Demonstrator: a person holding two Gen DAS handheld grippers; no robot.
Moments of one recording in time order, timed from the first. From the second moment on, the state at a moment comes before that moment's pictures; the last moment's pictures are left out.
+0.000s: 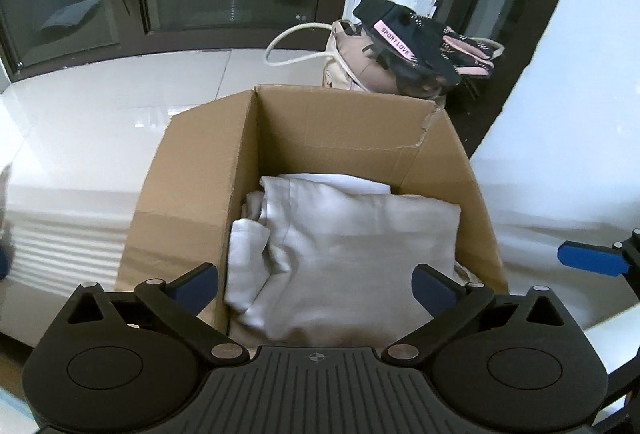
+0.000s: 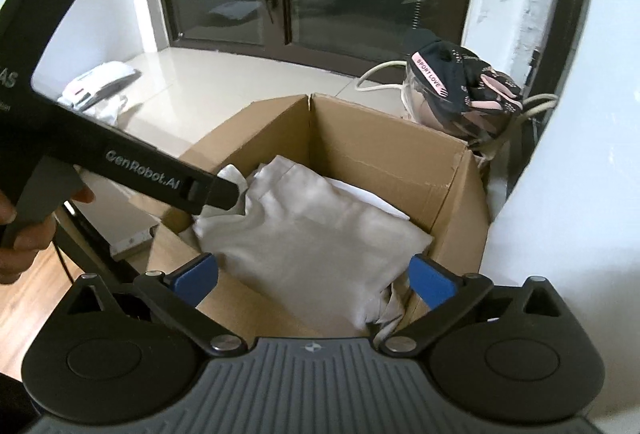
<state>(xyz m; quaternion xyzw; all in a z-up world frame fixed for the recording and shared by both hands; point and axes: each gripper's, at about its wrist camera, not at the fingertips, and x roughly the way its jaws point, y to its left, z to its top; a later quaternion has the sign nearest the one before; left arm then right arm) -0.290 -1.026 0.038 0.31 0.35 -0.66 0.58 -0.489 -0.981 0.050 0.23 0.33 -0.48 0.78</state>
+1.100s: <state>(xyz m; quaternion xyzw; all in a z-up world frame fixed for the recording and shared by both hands) -0.306 -0.916 0.052 0.34 0.34 -0.64 0.60 -0.503 -0.934 0.073 0.26 0.33 -0.53 0.74</state>
